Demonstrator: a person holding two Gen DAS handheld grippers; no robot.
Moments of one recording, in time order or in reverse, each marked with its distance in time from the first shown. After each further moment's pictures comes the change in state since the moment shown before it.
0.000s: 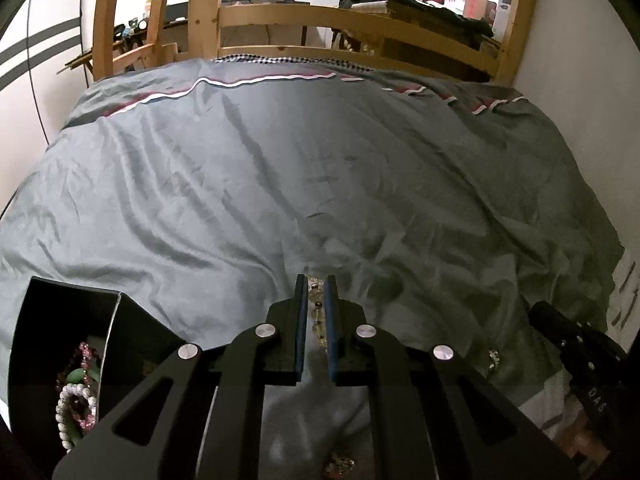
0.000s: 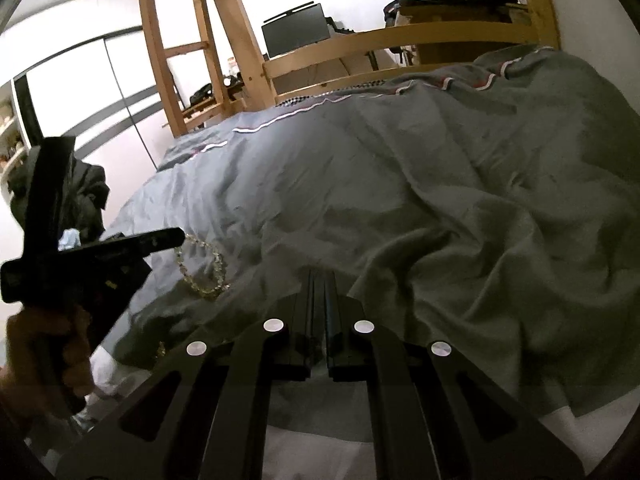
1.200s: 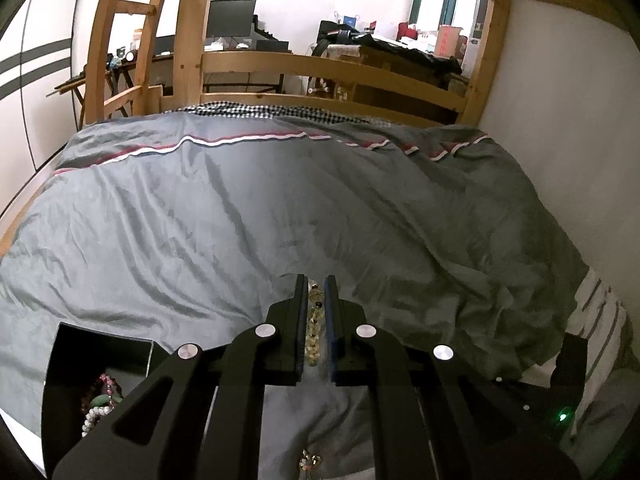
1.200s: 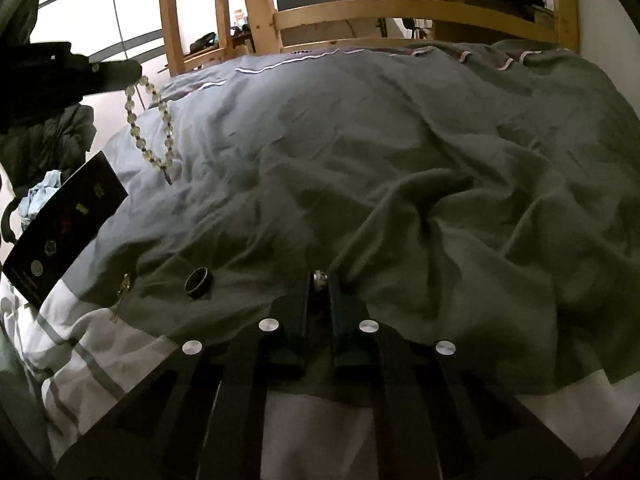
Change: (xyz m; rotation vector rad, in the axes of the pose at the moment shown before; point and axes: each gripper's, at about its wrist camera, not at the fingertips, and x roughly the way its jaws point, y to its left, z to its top) left arm -0.058 -0.008 0.026 0.017 -0.135 -0.090; right arm 0.025 0.017 -0.031 -0.142 0.137 -0.086
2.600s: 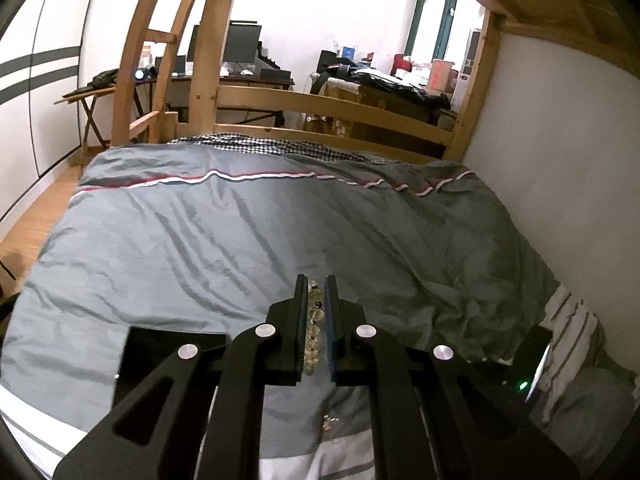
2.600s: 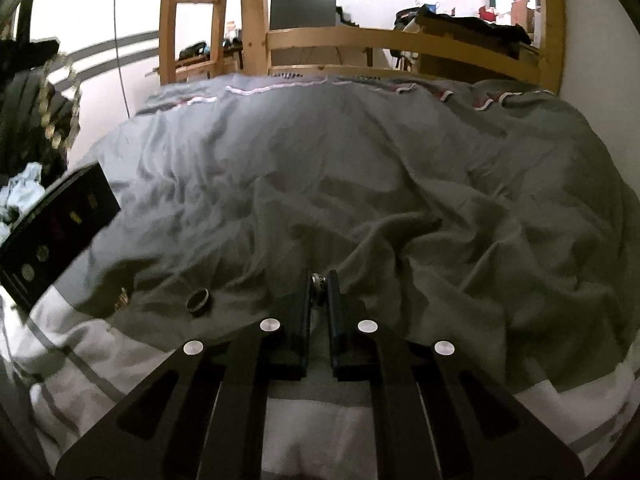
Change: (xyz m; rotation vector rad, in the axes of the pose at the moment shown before) left arm -0.092 0.034 0.005 -0.023 -0.083 -0.032; right arm -0.029 0.010 0.008 -0.043 -0.085 -0.112
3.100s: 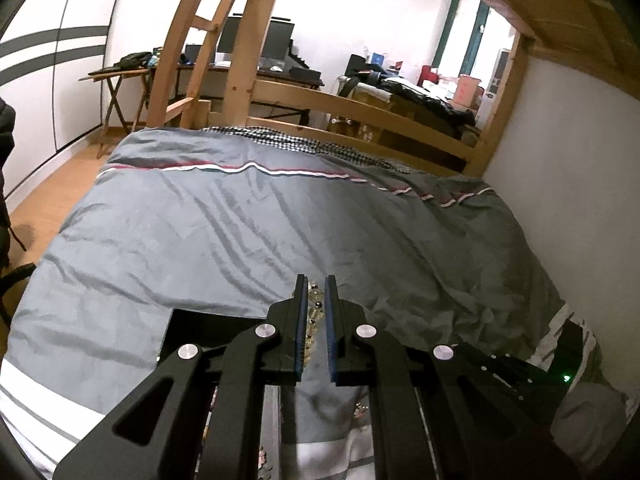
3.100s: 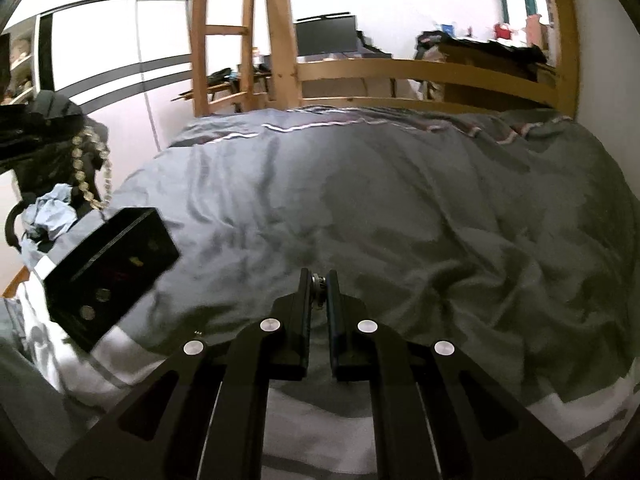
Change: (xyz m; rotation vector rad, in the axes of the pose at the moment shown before) left arm -0.020 0.044 -0.007 -0.096 -0.002 0.036; right arm -0.031 0.041 0.030 -0.015 -0.078 0.109
